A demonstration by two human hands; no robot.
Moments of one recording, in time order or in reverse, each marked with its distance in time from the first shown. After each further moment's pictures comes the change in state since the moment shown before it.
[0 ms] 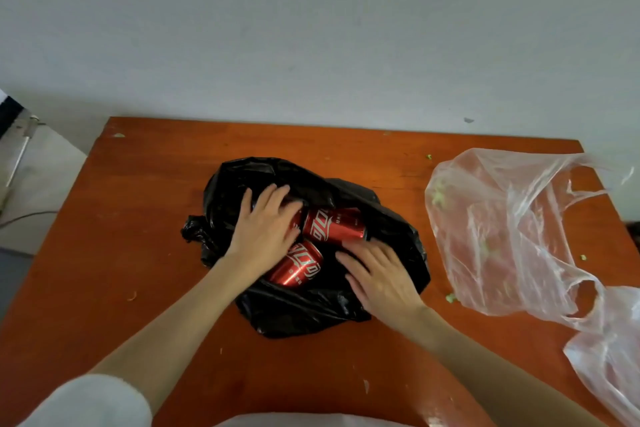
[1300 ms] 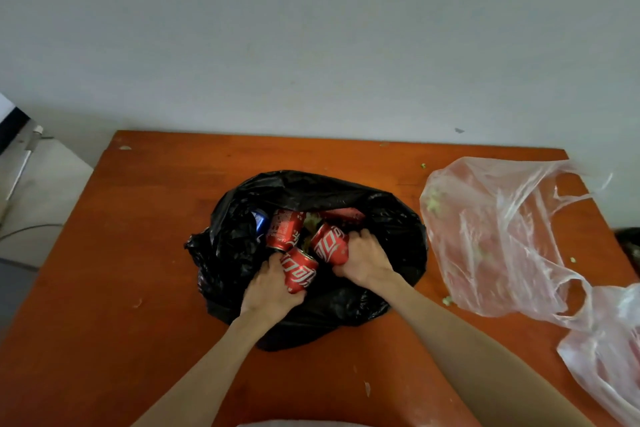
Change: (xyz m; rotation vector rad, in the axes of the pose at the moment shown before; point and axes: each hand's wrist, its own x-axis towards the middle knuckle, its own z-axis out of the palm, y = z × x) left_hand -0.057 0.035 0.029 -0.511 -0.327 -0.555; right_hand 0.068 -0.010 -0.007 0.220 -0.635 0.713
